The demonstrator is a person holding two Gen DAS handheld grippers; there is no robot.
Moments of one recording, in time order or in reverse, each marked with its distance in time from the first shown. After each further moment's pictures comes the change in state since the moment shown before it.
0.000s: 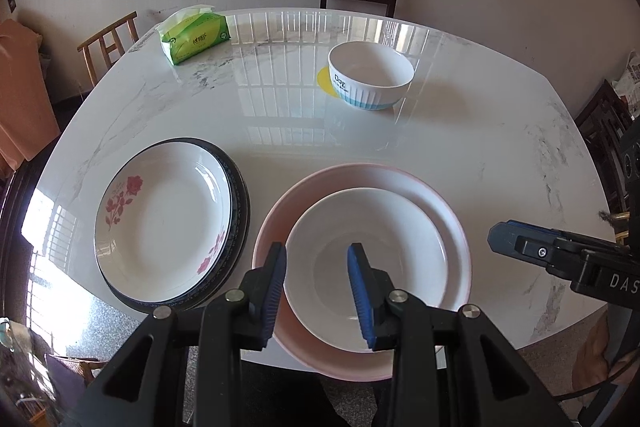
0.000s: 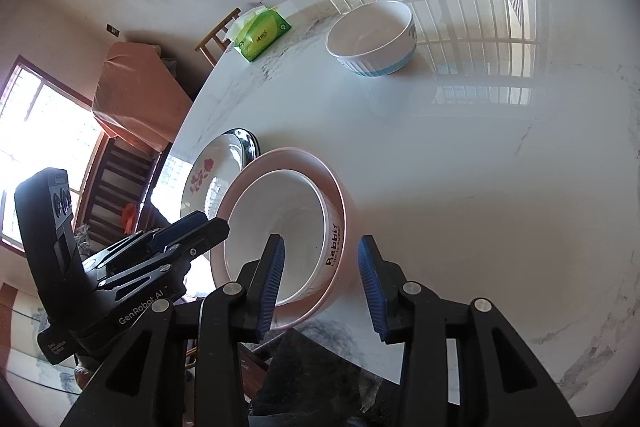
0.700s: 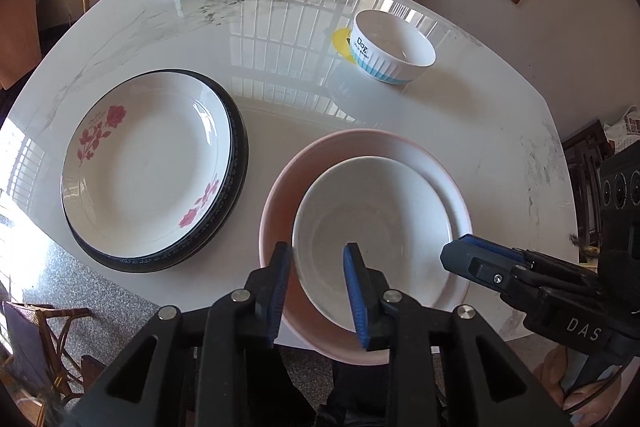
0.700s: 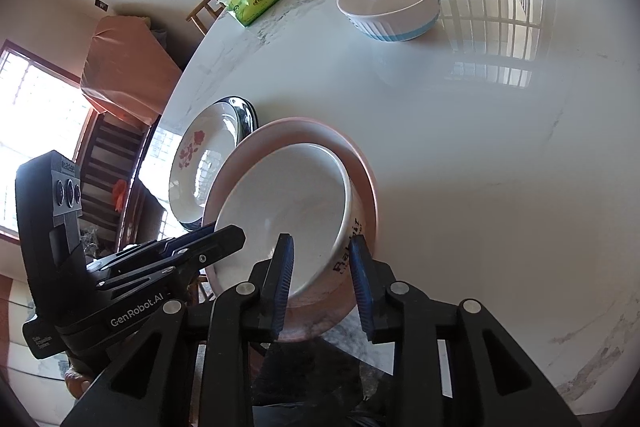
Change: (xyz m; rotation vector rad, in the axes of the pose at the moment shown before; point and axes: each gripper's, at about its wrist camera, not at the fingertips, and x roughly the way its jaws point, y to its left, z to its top) left arm 0.017 0.033 -0.007 -0.174 0.136 -0.136; right arm 0.038 0.025 0.004 -0.025 0.125 -0.033
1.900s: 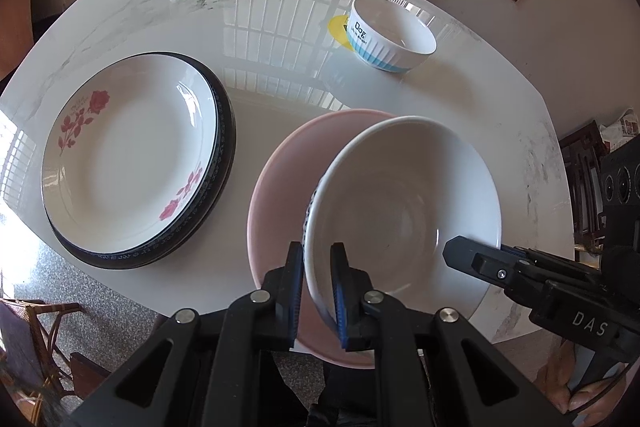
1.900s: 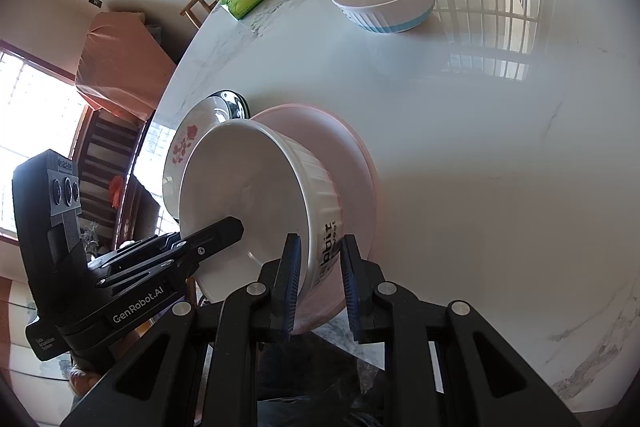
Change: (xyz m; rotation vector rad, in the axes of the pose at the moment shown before) left arm 0.020 0.005 0.001 -0.016 0.042 -0.040; right arm 0.006 -0.004 0.003 0.009 0.033 -0.014
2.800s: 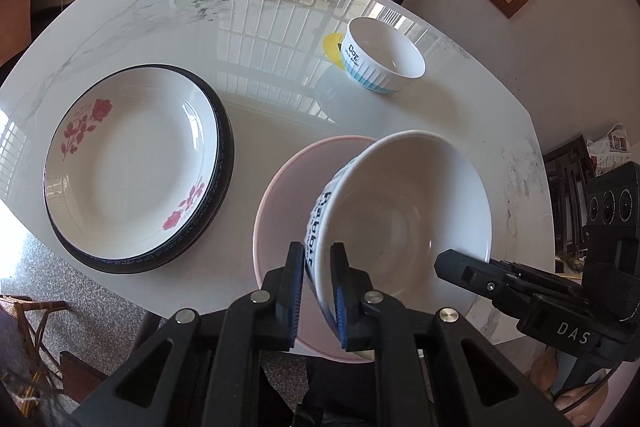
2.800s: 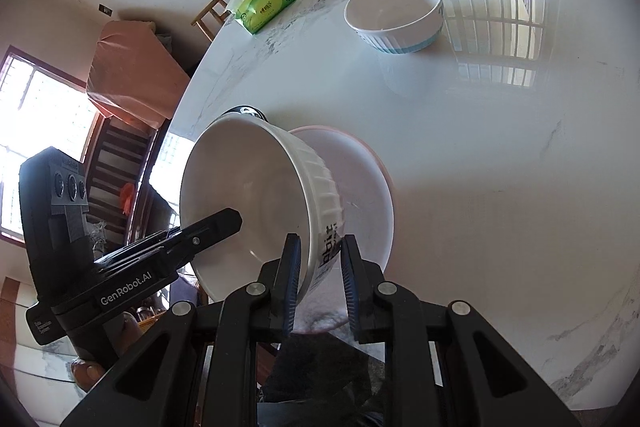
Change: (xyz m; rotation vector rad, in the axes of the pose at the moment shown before) left arm -0.017 0.006 0.007 -0.036 -0.021 -0.059; right arm -0.021 0.003 0.002 0.003 -0.023 0.037
